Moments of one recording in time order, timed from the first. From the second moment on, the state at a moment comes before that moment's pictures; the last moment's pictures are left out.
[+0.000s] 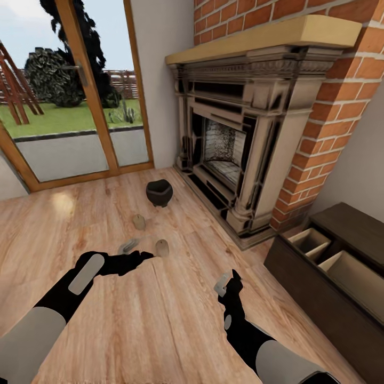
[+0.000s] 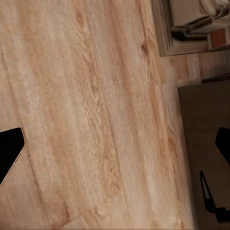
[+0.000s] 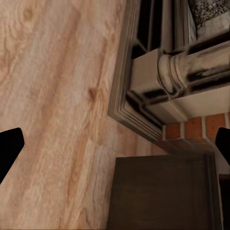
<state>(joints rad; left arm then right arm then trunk) -0.75 0.24 -0.29 -0.91 1.08 0.79 0.09 -0.68 0.16 0.32 -0.26 0.78 0.06 -0.48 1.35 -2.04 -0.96</state>
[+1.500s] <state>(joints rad) -0.74 0.14 -0.32 -0.63 0.84 0.29 0.58 -0.68 0.16 0.33 -0.27 0.11 -0.18 -0.47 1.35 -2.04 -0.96</state>
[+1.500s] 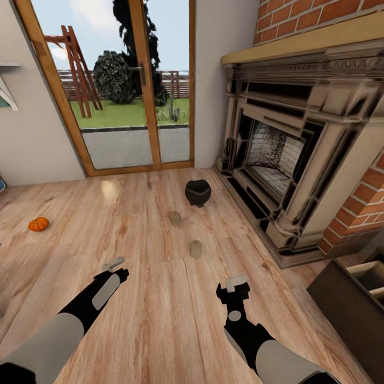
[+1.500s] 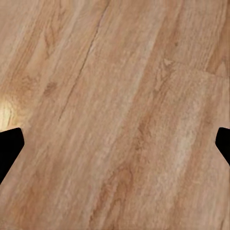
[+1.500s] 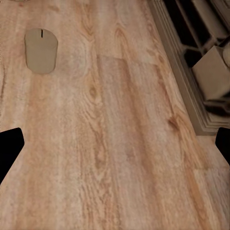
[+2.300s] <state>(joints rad) -0.74 0.12 -0.32 -0.52 0.85 0.29 0.58 -0.68 0.16 0.33 -0.32 0.10 -0.11 -0.47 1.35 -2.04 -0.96</state>
